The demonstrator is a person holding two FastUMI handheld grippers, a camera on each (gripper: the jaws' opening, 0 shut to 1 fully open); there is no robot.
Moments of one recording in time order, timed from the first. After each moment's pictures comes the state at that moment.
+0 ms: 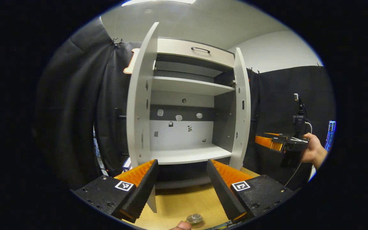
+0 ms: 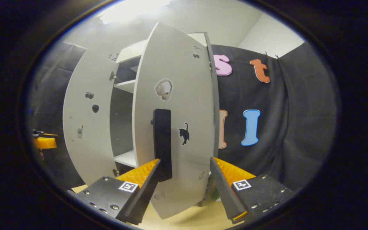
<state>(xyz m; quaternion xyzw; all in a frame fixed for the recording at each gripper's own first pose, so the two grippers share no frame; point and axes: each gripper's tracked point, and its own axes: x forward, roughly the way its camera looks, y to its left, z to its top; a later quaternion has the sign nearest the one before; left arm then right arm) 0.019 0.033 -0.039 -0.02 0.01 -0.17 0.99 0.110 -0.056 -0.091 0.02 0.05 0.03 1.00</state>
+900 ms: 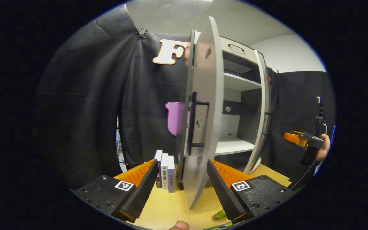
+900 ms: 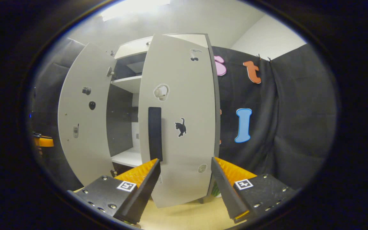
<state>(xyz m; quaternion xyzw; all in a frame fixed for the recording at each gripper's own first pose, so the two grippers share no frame) 0.056 0.185 -0.078 -0.04 0.06 -0.11 0.99 0.091 -0.027 -0.099 0.01 0.05 -0.03 1.00</state>
